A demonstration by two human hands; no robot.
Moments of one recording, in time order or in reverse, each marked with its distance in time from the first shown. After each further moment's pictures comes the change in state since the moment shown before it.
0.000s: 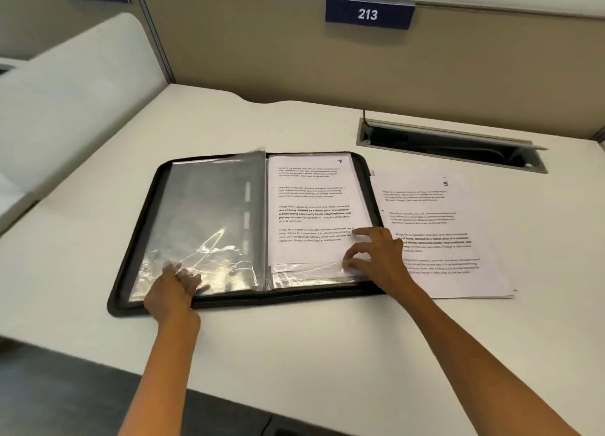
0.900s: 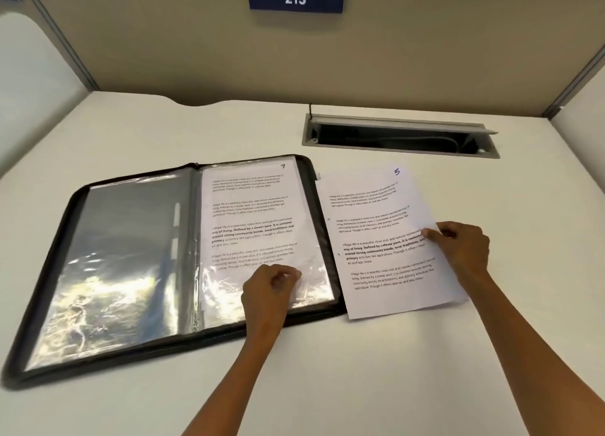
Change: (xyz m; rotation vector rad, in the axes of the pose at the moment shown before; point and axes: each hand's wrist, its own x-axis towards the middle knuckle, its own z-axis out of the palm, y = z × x) left_hand -0.128 -0.119 0.125 0.857 -0.714 0.573; right_hand -0.005 0.168 -0.121 0.280 0.423 0.691
